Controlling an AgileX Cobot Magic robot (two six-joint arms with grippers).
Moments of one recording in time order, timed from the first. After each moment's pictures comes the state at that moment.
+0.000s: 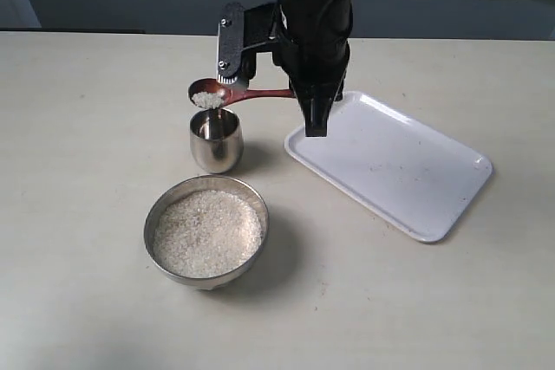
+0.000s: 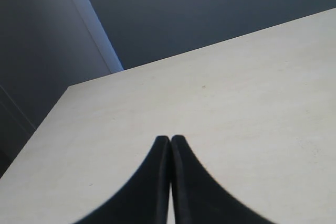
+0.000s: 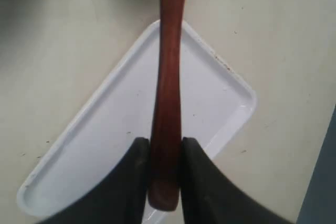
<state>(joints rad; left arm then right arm) -0.12 0.01 0.00 0.26 0.25 0.04 0.86 1.98 -1.71 -0.32 1.18 -0.74</state>
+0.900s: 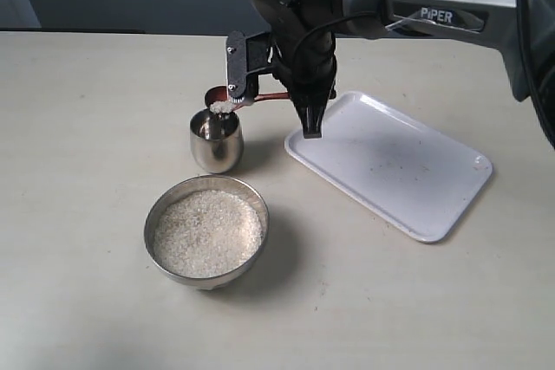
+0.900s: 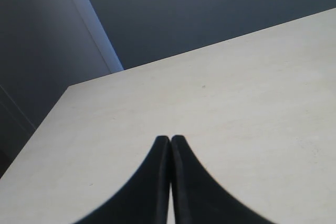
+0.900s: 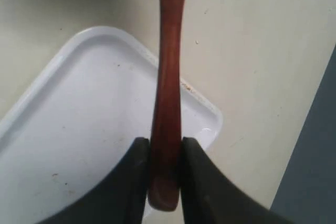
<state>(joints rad) -0.12 0.01 0.00 0.26 0.25 0.04 0.82 2.16 -1.76 -0.47 1.02 -0.71</state>
